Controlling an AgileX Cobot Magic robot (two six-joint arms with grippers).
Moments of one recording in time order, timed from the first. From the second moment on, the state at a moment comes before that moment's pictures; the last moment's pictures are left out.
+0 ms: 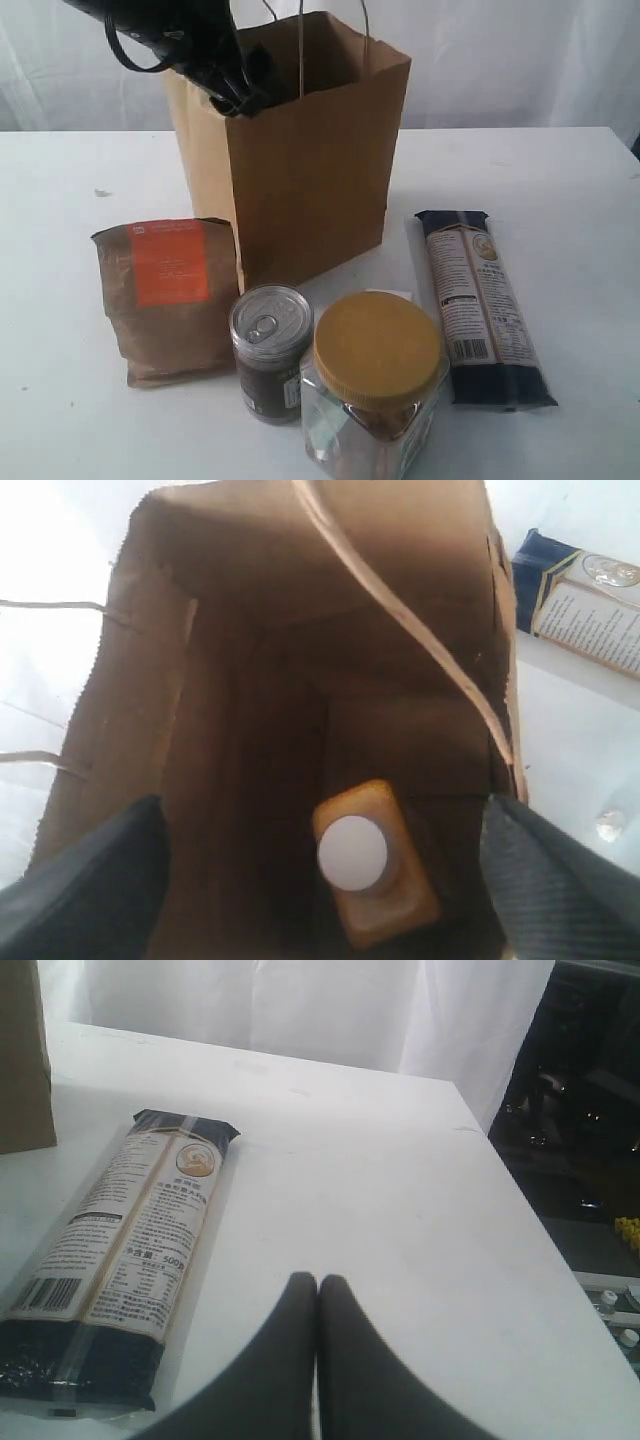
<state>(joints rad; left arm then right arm) -0.62 1.57 -1.53 0.00 0.68 0.48 -0.01 0.00 0.00 -0.05 0.30 -0.07</state>
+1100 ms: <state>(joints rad) 0.01 1.39 -1.12 0.60 0.92 -0.35 -0.01 0.00 0.00 -0.05 0.30 -0.07</state>
